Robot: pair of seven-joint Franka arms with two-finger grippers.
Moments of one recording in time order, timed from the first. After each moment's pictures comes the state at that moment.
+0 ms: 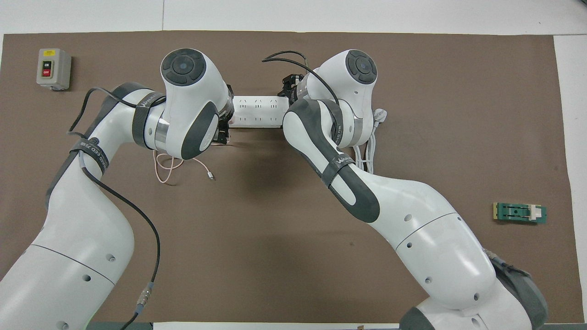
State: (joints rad) left arm -0.40 0.56 -0.04 -1.52 0.02 2.09 -1.81; right arm 0.46 0.90 -0.02 -1.15 0.54 2.23 1.64
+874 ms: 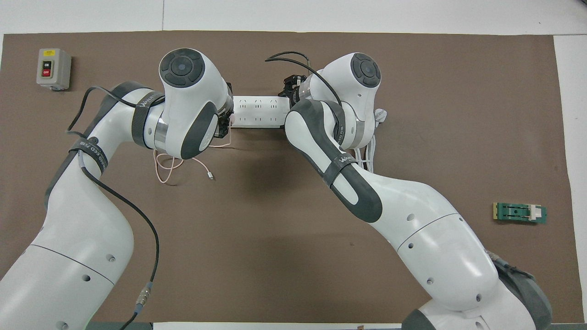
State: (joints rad) left arm -0.40 0.56 -0.04 -1.52 0.04 2.14 -1.81; right arm 0.46 0.88 -0.02 -1.19 0.58 2.26 1.63
